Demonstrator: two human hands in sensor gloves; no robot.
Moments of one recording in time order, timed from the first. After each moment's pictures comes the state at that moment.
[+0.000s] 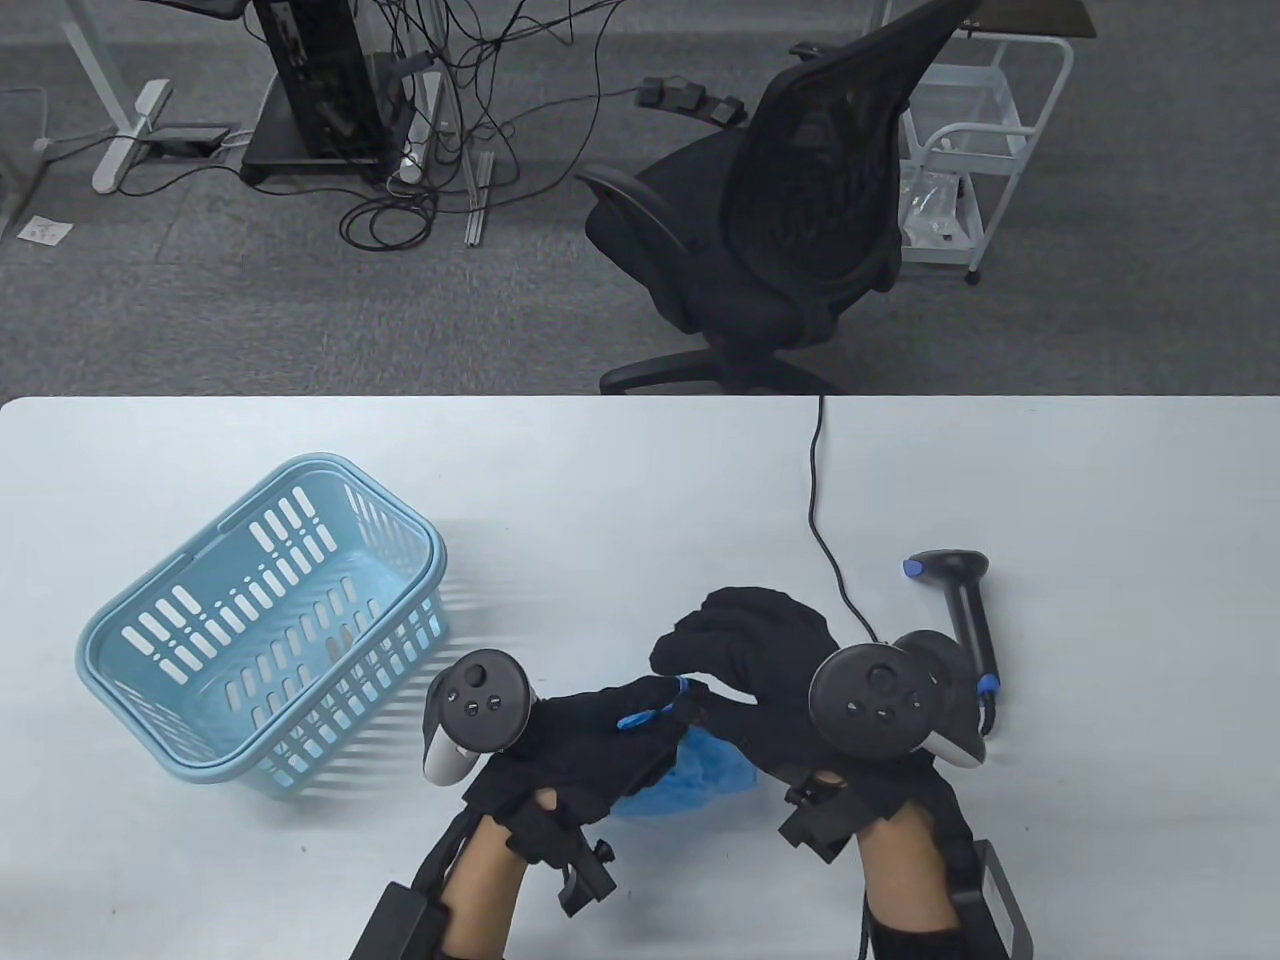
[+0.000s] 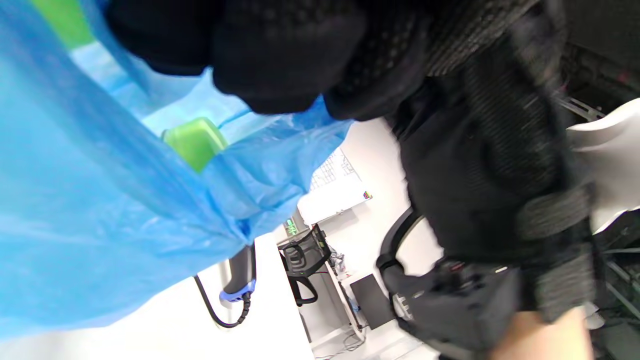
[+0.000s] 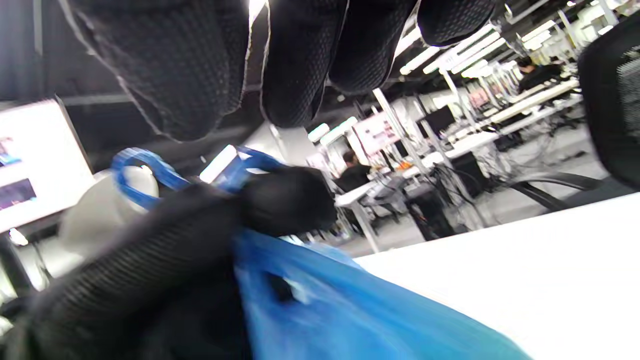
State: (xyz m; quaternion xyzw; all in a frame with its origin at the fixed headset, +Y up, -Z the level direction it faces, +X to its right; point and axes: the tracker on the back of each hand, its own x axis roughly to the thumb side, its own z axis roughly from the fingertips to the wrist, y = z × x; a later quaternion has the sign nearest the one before) left_hand -0.119 -0.674 -0.254 -0.10 -0.34 0.56 0.75; right_hand 0.114 -0.586 -0.247 0.30 -0.03 0.91 0.28
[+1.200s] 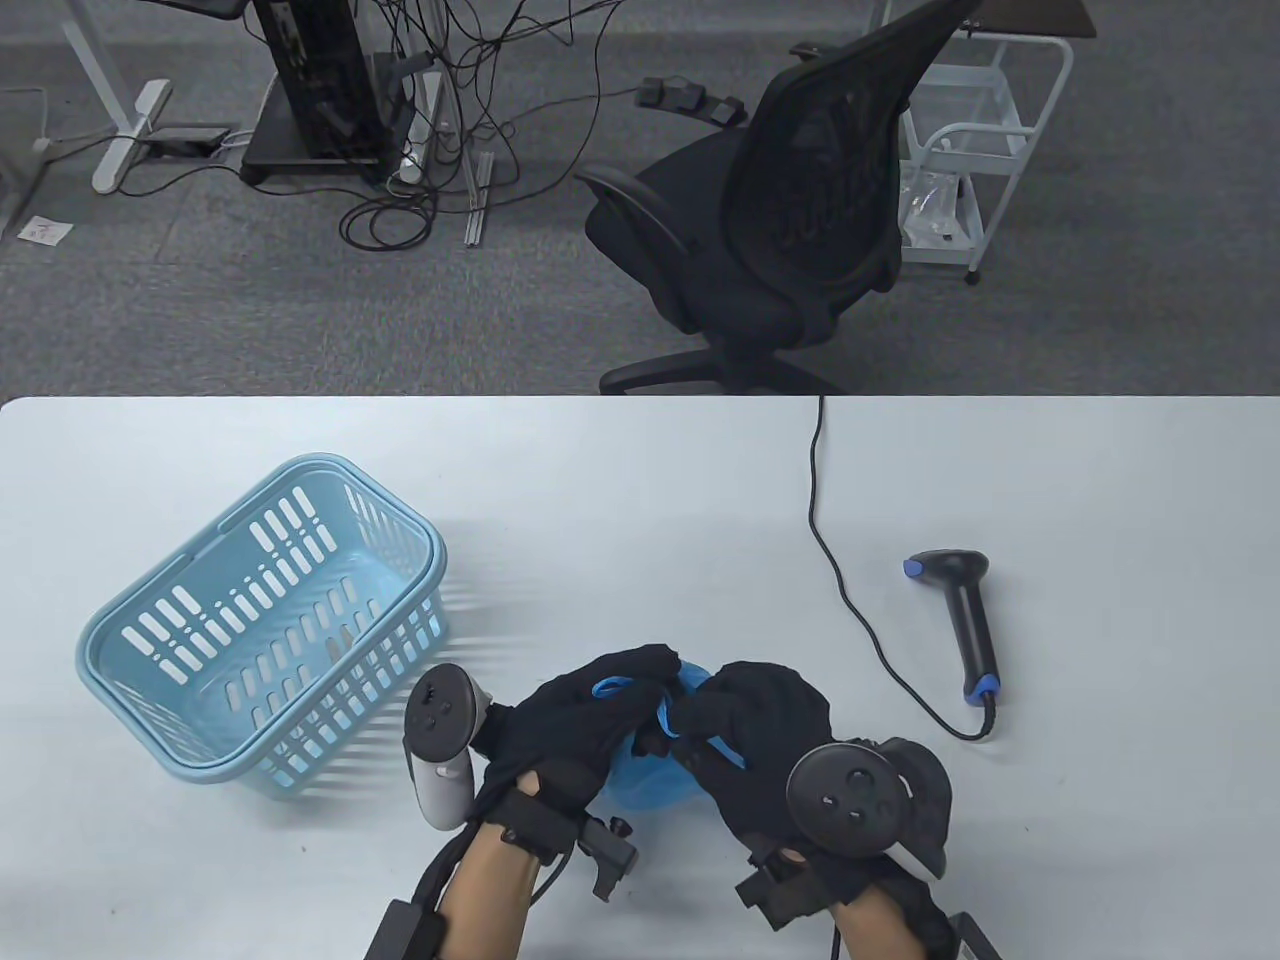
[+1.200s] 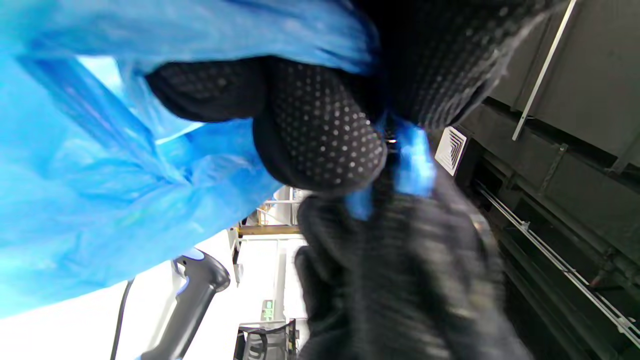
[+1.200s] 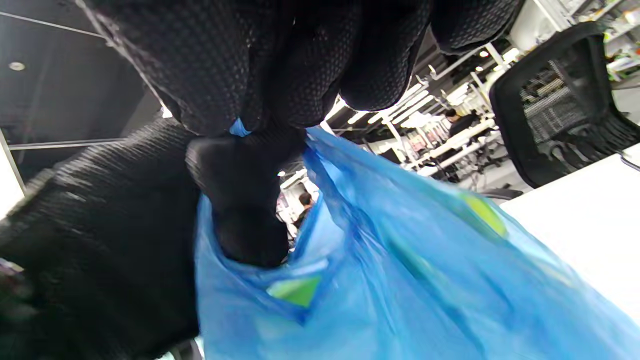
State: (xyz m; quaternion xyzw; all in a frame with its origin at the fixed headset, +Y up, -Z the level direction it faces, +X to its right) left_hand -0.136 -0.693 -0.250 -0.07 -0.16 0.72 0.67; right_hand 0.098 -0.637 -0.202 0.20 -0.11 0.92 0.33
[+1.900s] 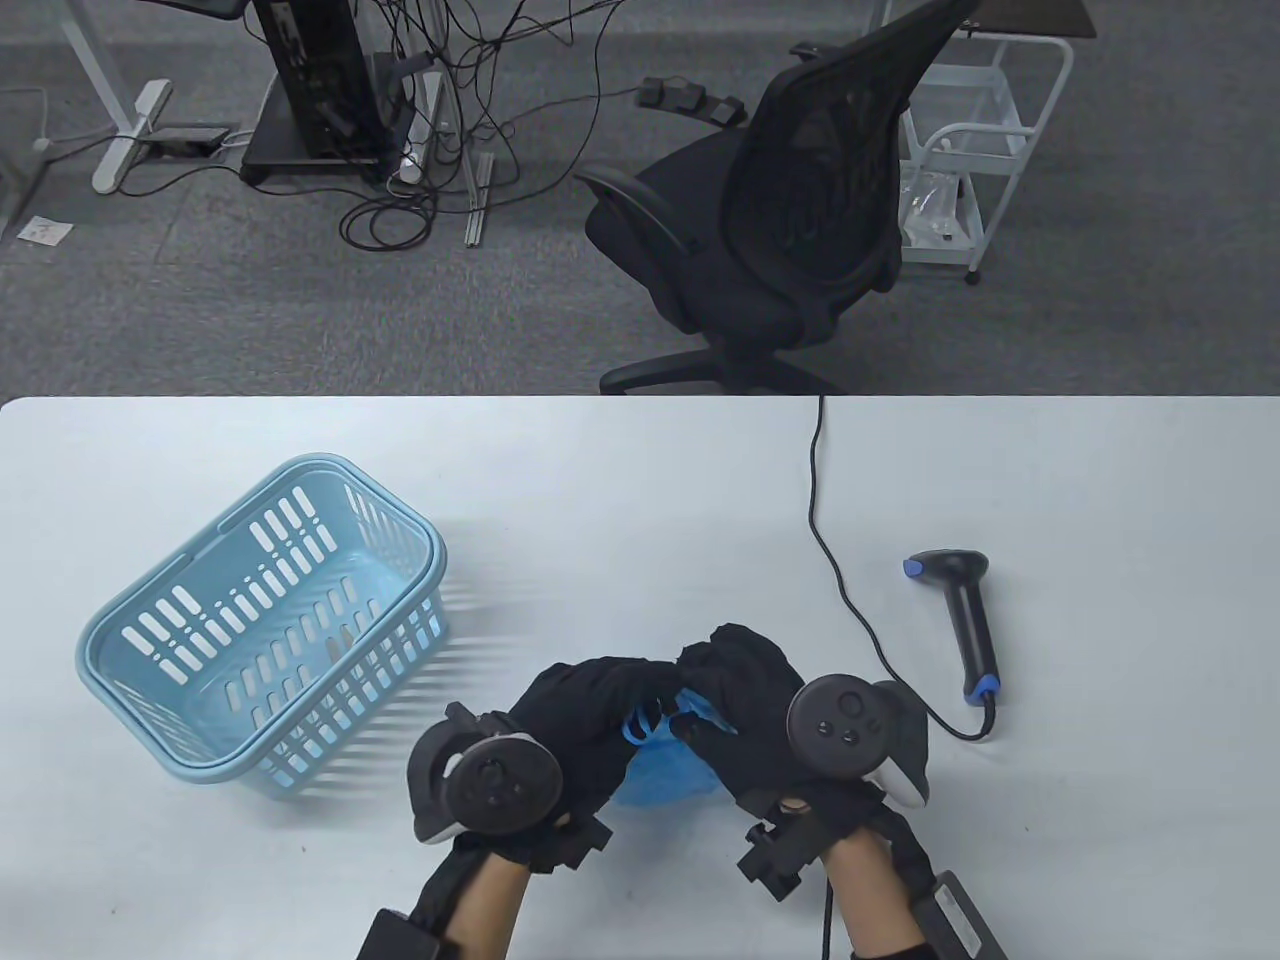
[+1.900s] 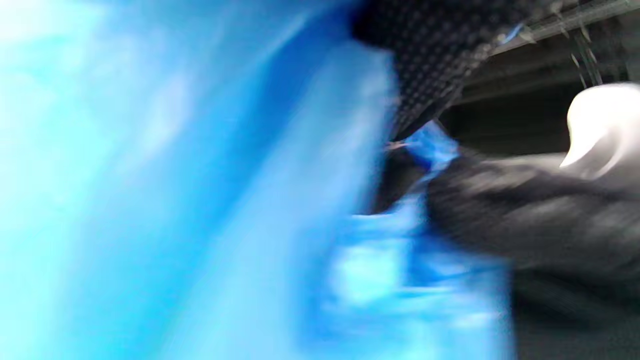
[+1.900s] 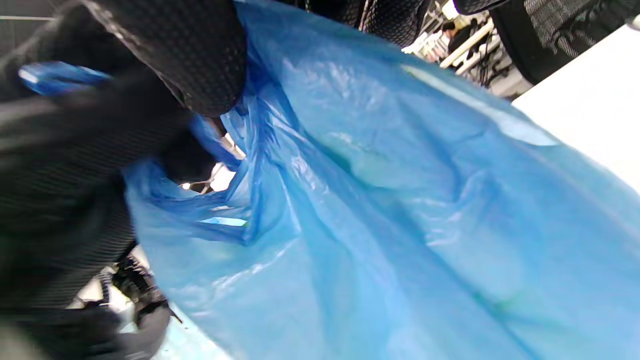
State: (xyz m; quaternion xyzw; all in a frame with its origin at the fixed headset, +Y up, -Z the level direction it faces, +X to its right) left_hand -0.117 -0.641 -0.218 0.24 -0.27 0.20 0.91; right_hand 0.106 -0.675 -0.245 0.23 0.00 0.88 0.41
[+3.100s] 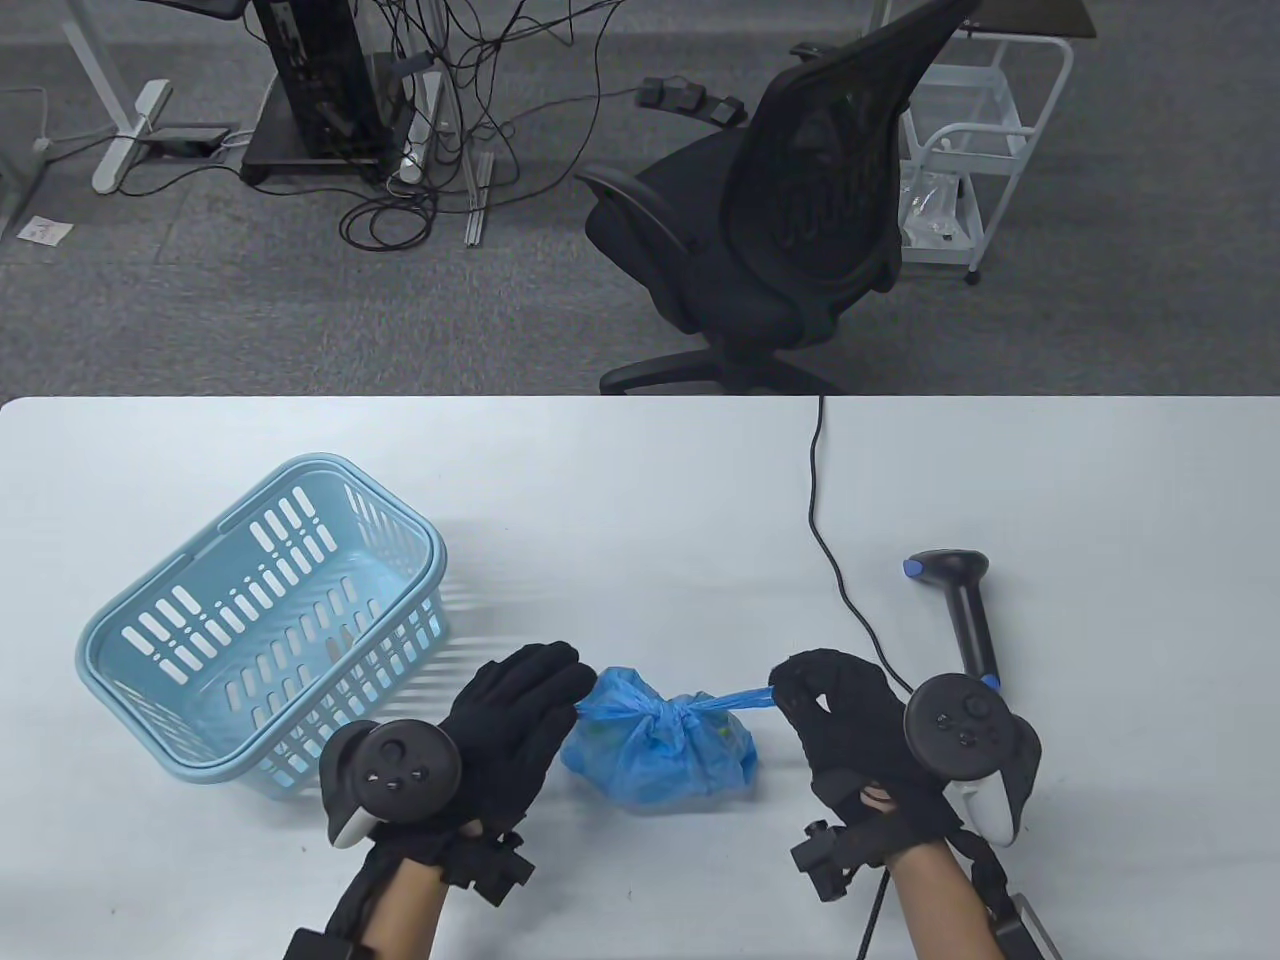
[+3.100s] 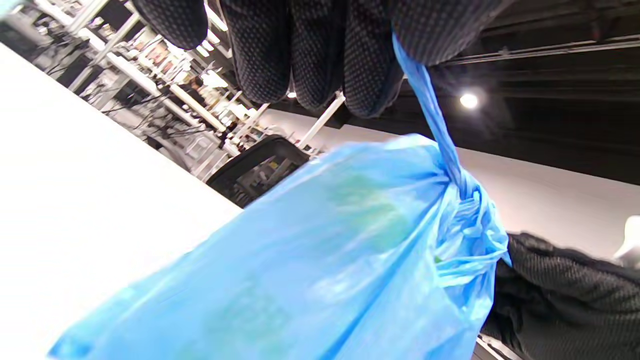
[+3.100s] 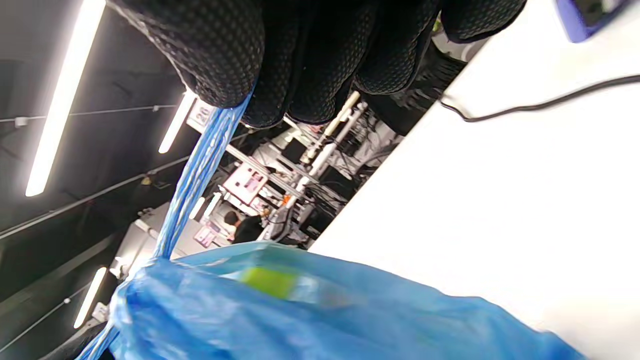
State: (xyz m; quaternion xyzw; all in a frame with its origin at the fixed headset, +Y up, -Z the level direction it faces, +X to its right) left_hand -0.198 -0.684 -0.229 0.06 -0.23 0.38 0.89; right_hand 0.179 -0.682 -0.236 0.04 -0.01 0.88 0.48
